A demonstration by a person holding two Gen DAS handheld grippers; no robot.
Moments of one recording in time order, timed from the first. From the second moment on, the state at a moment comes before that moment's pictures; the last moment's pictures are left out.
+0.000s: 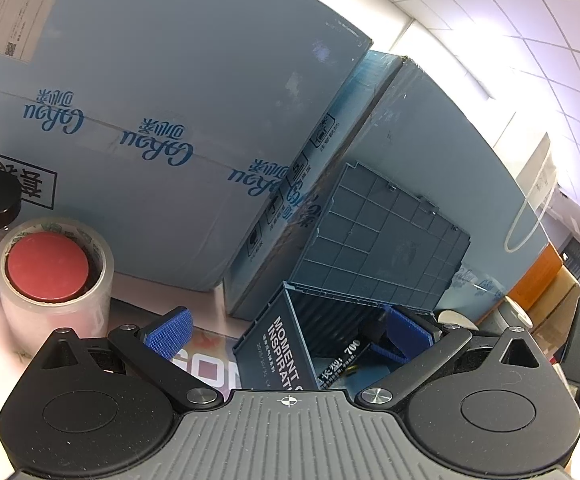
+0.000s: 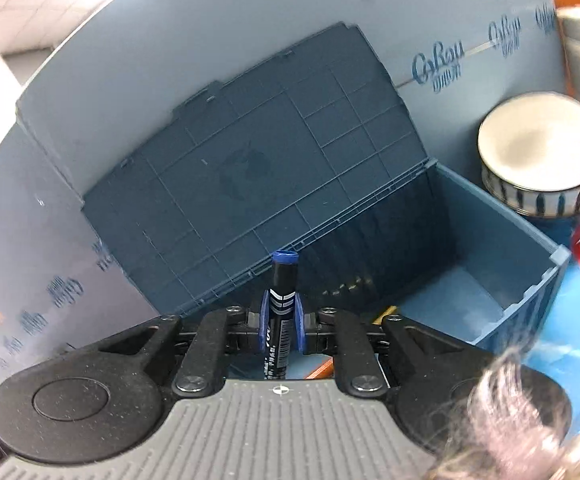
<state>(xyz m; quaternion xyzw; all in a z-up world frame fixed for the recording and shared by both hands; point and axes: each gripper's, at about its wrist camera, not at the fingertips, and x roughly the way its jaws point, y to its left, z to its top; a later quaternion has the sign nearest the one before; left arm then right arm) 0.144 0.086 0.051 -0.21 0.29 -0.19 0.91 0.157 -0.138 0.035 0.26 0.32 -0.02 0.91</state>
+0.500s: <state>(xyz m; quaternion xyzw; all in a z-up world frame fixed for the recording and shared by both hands) 0.140 0.083 0.053 -0.20 0.29 -0.20 0.91 0.123 -0.128 0.053 0.16 0.28 -0.09 0.94</state>
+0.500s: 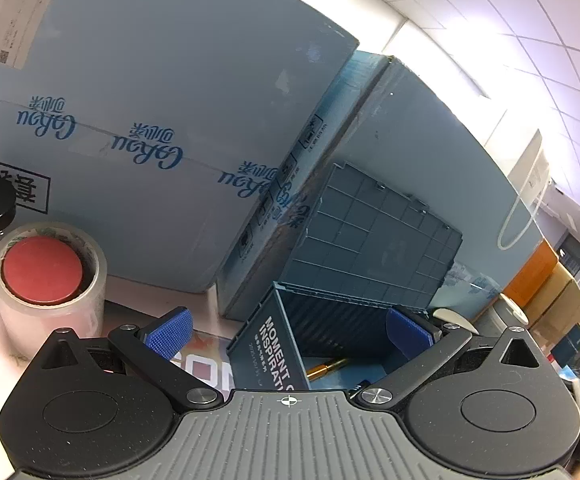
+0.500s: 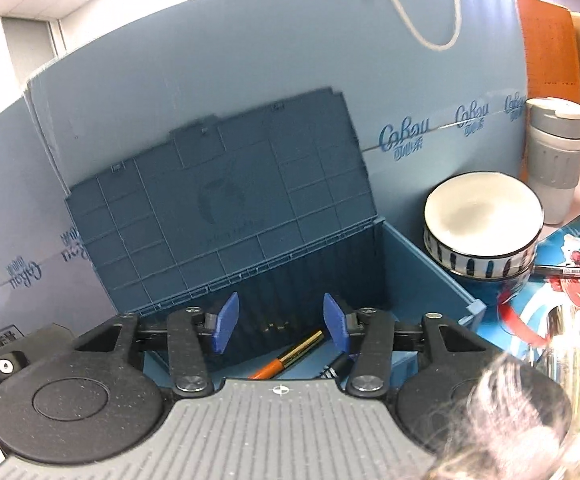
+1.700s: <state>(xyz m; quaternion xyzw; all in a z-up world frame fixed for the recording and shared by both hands) 0.103 0.021 0.069 -0.13 0.25 -0.30 0.91 -0.003 -0.213 0.084 0.25 0.17 -0.12 0.95</state>
